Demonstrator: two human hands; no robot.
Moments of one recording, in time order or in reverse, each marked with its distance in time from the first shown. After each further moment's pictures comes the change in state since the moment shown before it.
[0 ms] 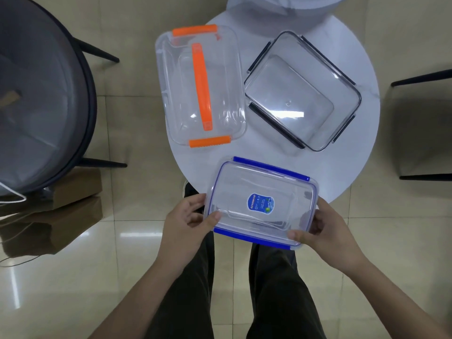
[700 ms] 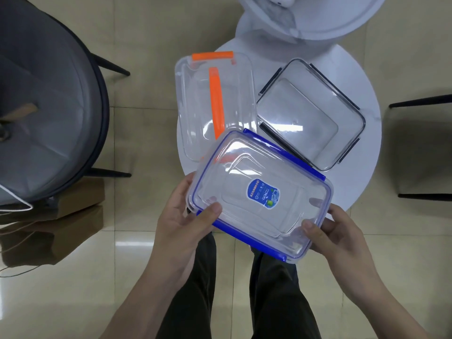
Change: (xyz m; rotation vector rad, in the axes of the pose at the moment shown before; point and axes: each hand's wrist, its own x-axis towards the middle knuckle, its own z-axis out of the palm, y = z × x) left_hand -0.004 0.056 -0.030 -0.517 -0.086 0.034; right_hand -0.021 -0.082 0.011 0.364 0.142 -0.020
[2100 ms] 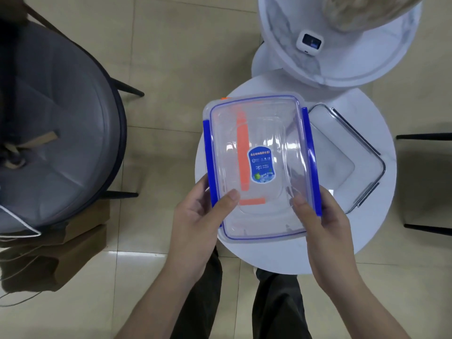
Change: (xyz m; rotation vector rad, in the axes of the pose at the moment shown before) left_hand 0.063 0.071 0.001 -0.013 0.004 0.135; right_hand 0.062 -0.091 0.100 0.068 0.128 -0.194
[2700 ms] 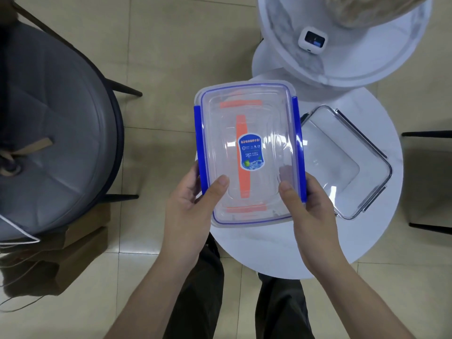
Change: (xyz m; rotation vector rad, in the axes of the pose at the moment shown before) left_hand 0.035 0.006 -0.001 0.055 0.101 0.062; right_hand 0.038 0.001 0.022 0.002 -0.040 0.018
